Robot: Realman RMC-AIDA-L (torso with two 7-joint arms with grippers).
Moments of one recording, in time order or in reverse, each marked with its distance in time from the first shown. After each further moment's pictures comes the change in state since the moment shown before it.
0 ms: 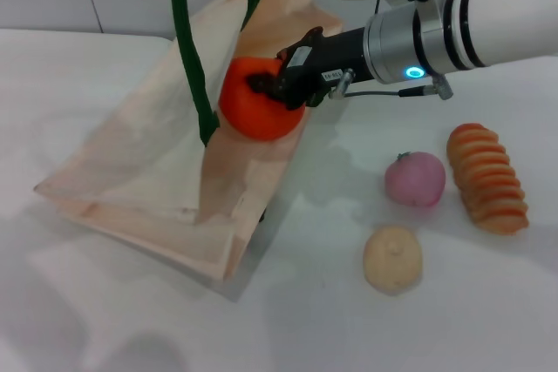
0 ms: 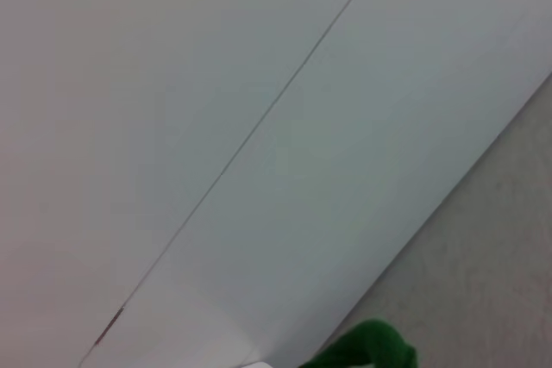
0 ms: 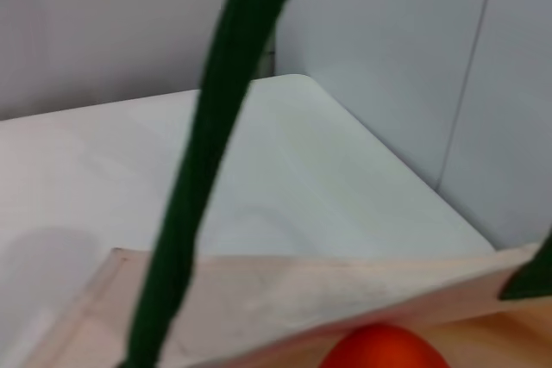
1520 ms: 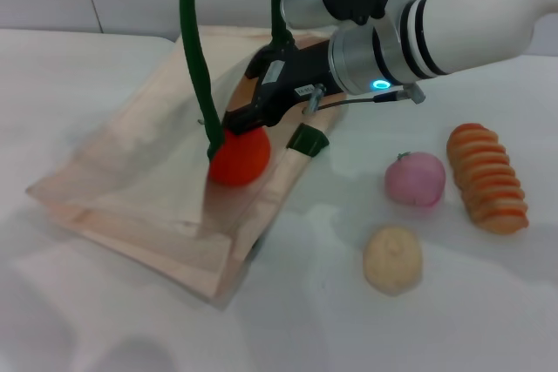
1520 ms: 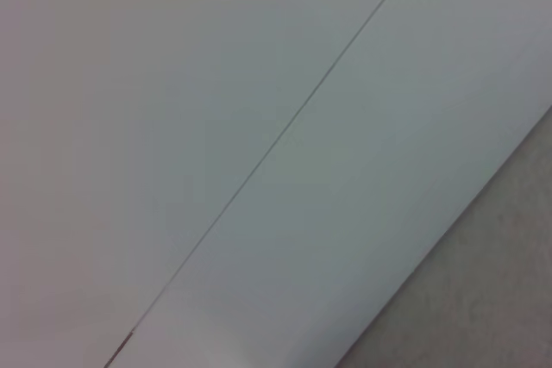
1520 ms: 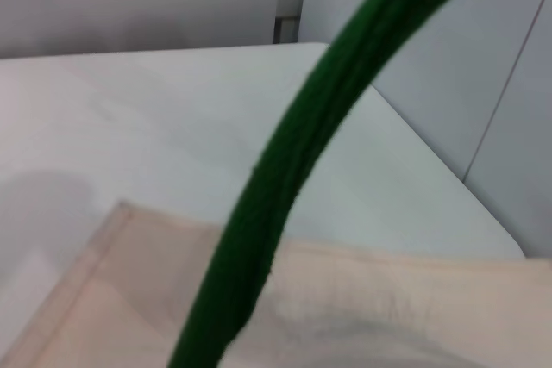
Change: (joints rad) left arm 0.036 0.003 0.000 0.000 -0.062 -0.007 -0.011; right arm 0.053 -0.009 -0.224 -0.002 0.059 -0.105 0.046
